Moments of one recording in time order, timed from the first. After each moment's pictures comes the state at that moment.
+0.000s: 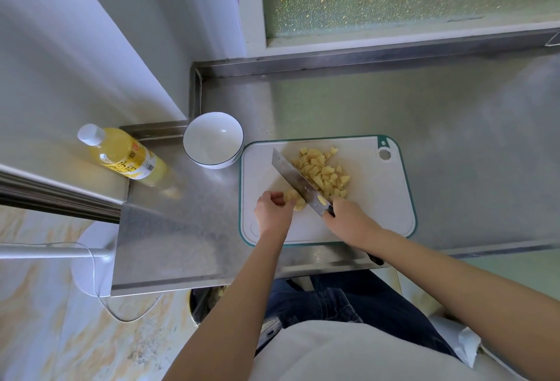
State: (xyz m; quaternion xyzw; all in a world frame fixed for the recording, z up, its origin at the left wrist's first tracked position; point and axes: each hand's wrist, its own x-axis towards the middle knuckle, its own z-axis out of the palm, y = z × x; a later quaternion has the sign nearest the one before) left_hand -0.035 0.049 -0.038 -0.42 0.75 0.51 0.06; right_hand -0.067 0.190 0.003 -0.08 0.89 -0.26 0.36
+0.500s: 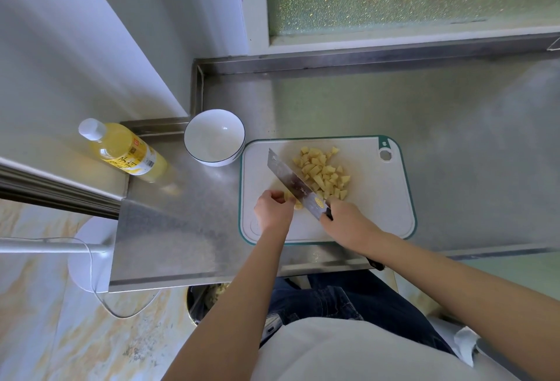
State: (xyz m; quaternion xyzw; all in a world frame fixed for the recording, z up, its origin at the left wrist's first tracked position) left_hand -0.040 0.051 -0.034 -0.46 0.72 0.52 0.07; right_hand -0.060 0.187 0.015 -0.10 0.89 -0.26 0.37
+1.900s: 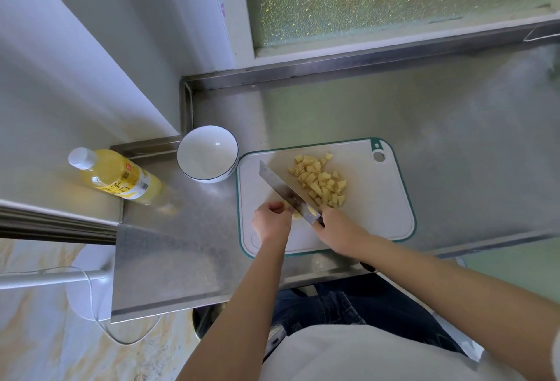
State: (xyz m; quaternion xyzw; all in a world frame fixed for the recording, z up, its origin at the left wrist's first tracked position) left_hand -0.043 0.047 -0.039 -0.47 0.69 0.54 0.08; right_hand -0.061 0.174 -0.004 -0.07 0.88 -0.27 0.38
